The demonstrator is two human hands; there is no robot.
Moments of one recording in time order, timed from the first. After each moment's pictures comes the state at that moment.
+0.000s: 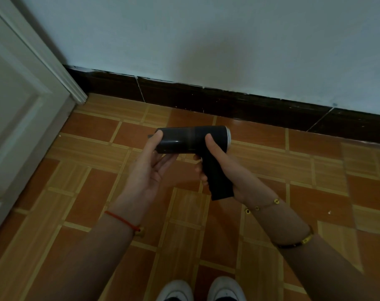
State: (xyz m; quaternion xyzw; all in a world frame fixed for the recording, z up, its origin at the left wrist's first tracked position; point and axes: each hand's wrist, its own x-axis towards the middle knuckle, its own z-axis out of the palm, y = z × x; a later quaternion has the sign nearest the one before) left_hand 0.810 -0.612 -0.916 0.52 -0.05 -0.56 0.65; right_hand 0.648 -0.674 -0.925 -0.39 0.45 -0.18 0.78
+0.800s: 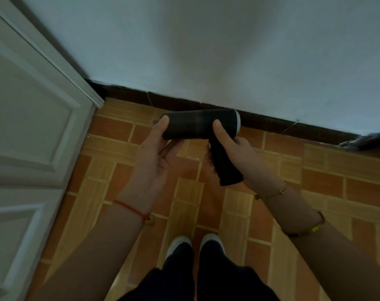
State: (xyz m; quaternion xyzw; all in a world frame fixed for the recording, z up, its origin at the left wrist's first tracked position) left_hand 0.802 -0.629 -0.709 0.53 -0.04 -0.57 0.62; right_hand 0.639 -0.688 -0.712 -0.46 0.51 -0.18 0.71
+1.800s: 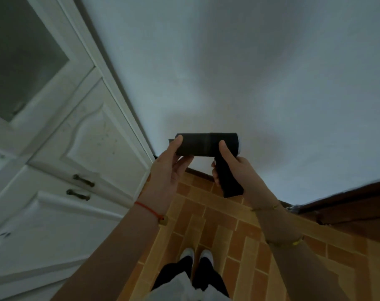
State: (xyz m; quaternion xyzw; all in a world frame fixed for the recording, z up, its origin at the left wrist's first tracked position) left_hand 0.799 -0.585 -0.107 0.52 -0.04 -0.52 0.68; right_hand 0.644 -0.664 -0.131 -0.51 0.48 -0.16 0.70
